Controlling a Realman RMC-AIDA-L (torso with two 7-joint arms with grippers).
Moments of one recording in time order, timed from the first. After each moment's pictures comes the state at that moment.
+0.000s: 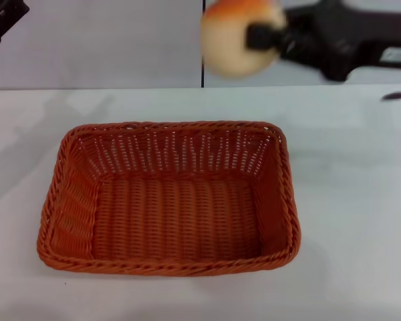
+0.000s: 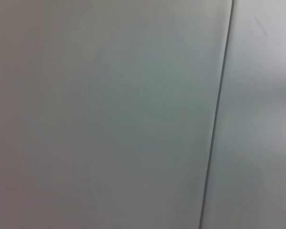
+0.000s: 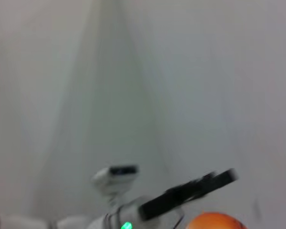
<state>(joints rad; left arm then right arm) -0.38 -2.06 0.61 0.57 1.26 1.62 -1.20 0.58 2.06 -0.97 -1.00 -1.54 -1.72 1.75</state>
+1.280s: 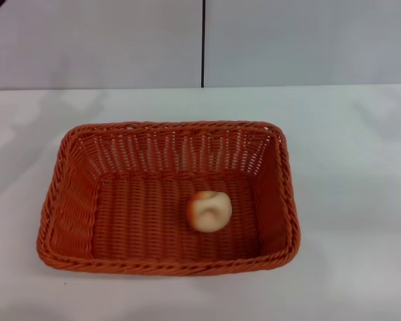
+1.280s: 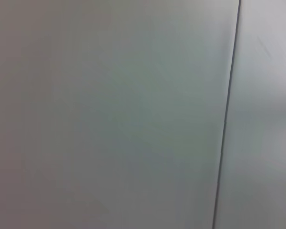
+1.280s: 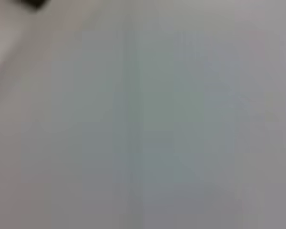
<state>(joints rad) -0.38 -2.06 0.61 0.57 1.19 1.62 -1.20 0.36 2.07 -0.63 -0.62 -1.13 -1.75 1.13</state>
